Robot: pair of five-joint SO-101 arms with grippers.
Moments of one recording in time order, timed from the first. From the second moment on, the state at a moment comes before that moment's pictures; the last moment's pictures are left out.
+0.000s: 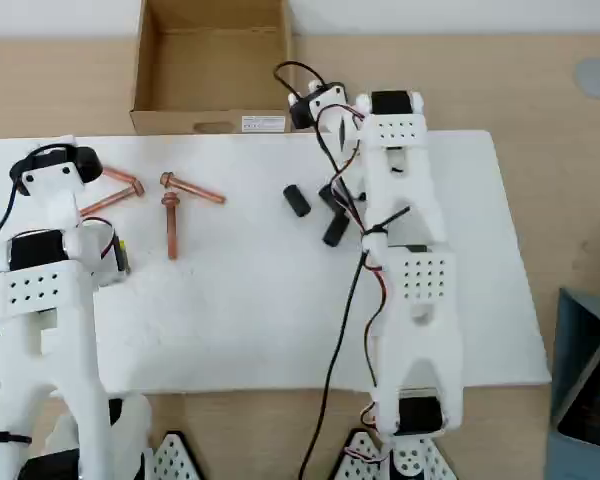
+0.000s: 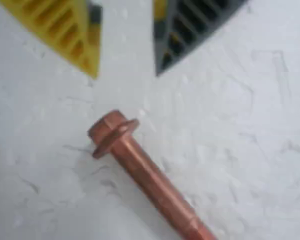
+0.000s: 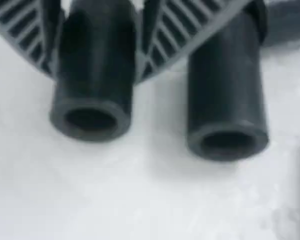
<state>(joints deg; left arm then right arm) -16.6 -33.4 42.7 69.0 -10.2 -8.2 55.8 -53.4 93.0 26.9</state>
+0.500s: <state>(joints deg) -16.6 -33.2 39.3 75.4 -10.2 -7.1 47.3 -62.7 101.1 25.7</state>
